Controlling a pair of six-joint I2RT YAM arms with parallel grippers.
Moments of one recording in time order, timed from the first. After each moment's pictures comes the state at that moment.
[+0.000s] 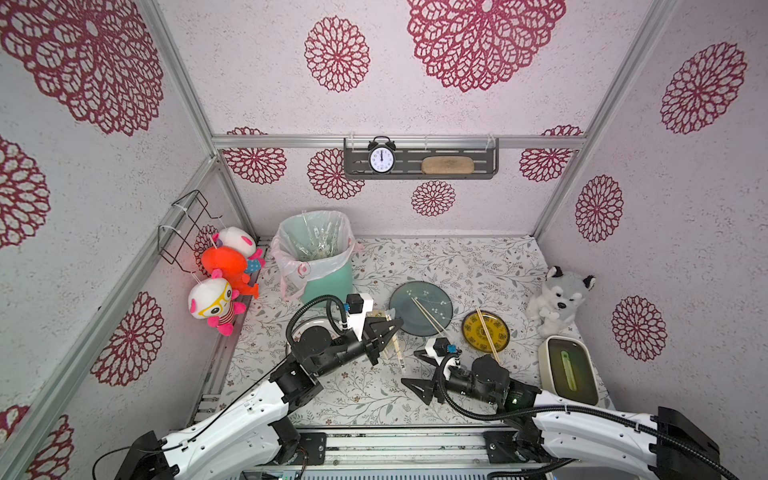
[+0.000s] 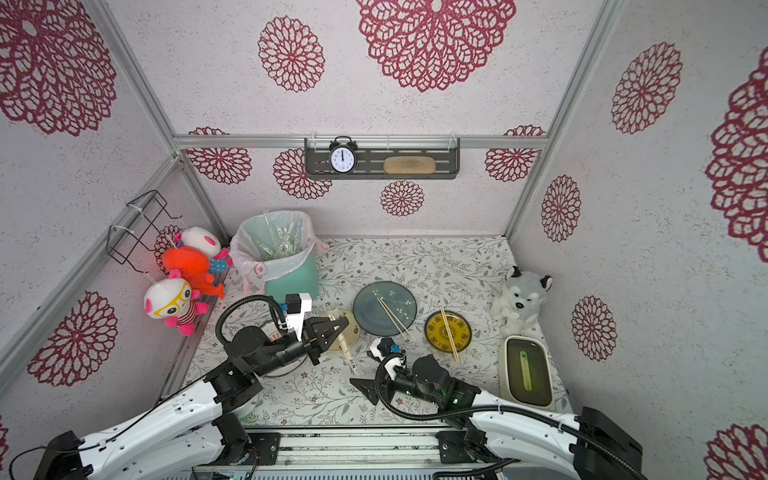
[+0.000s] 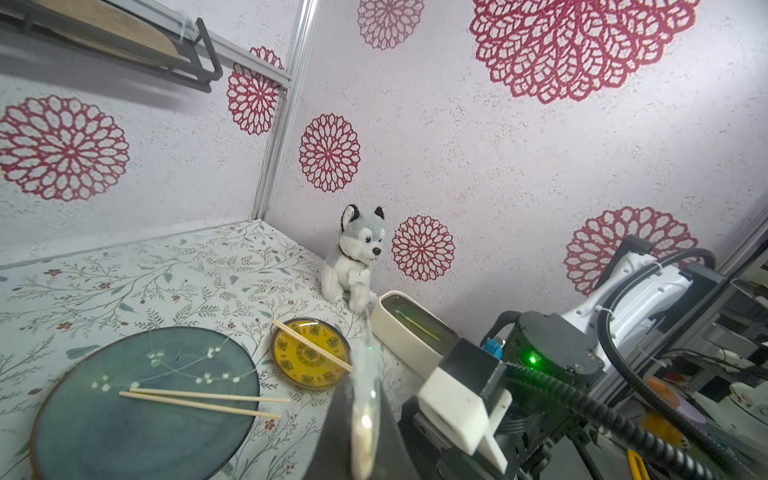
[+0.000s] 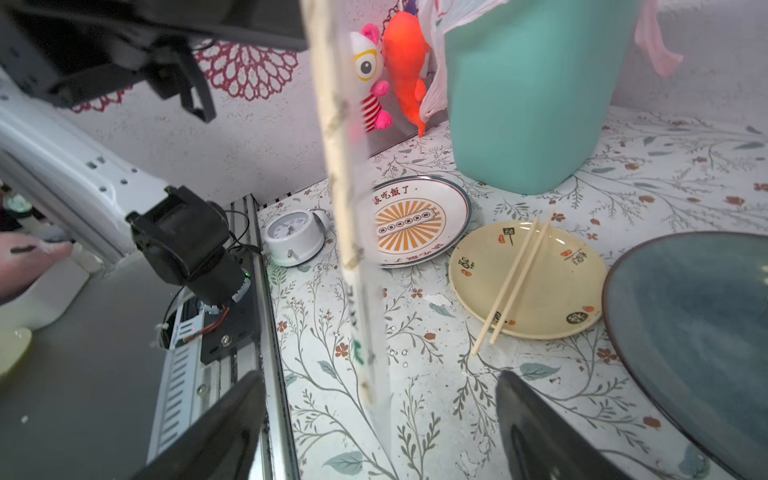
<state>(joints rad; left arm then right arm) -0.80 0.89 0.52 0.44 0.28 -0.38 1.08 0.89 0.26 0.44 -0.16 0.23</state>
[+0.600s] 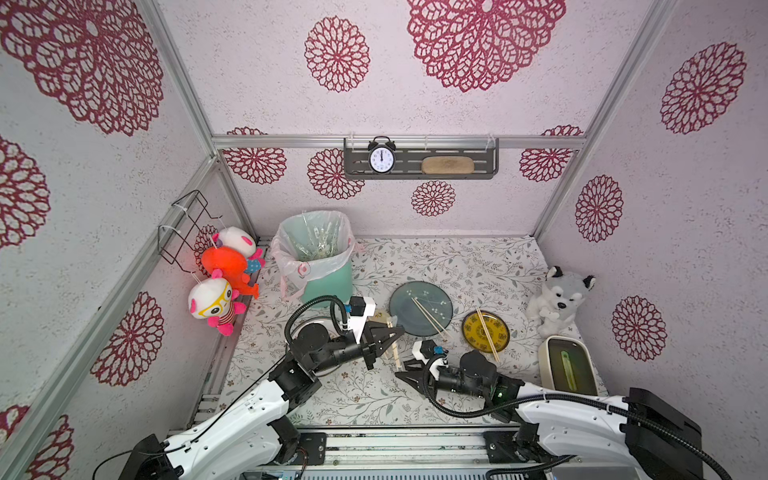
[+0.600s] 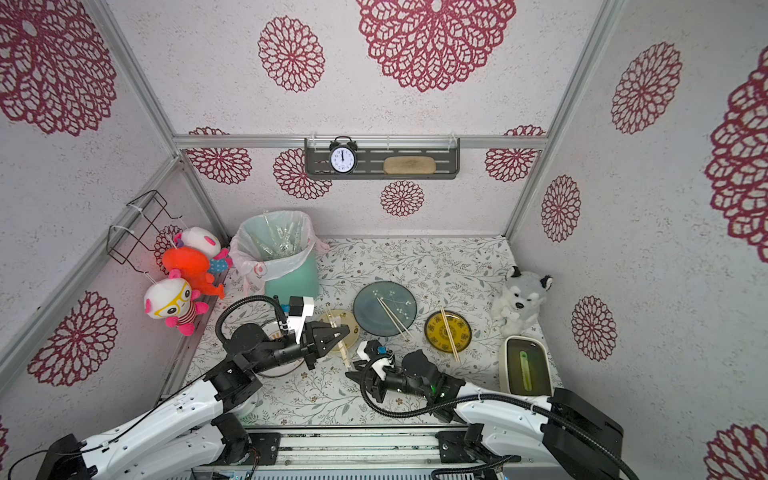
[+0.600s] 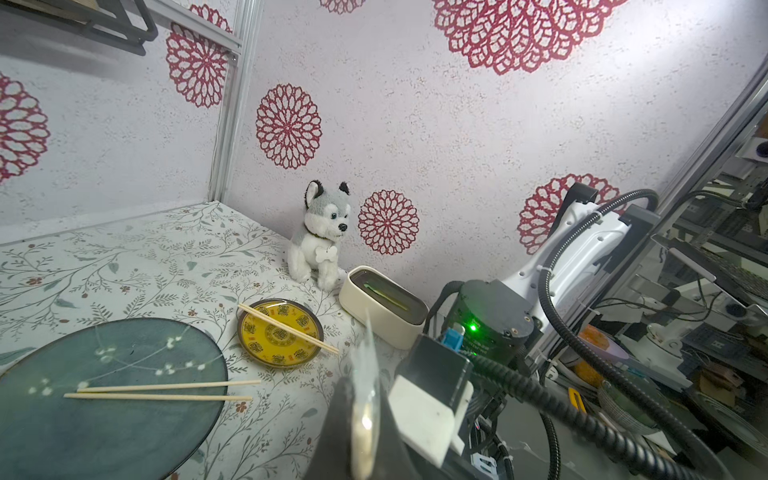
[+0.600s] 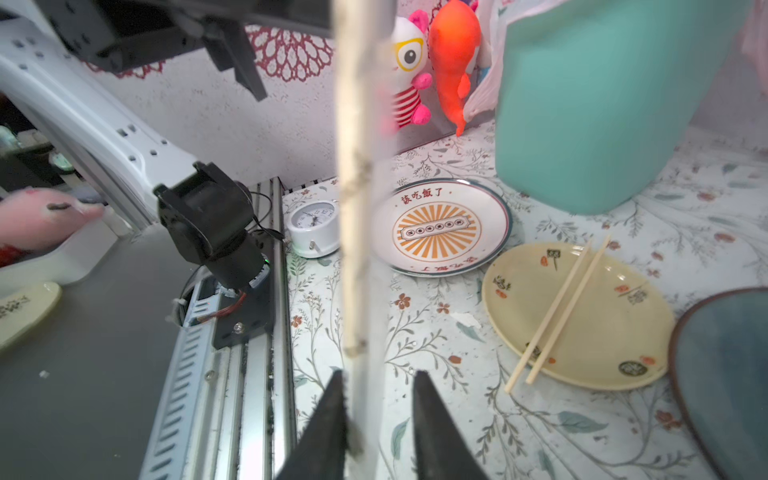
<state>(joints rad) -0.76 0.89 0.51 0.45 0.46 -0.39 1.07 1.07 0.31 0.58 -0.27 0.18</state>
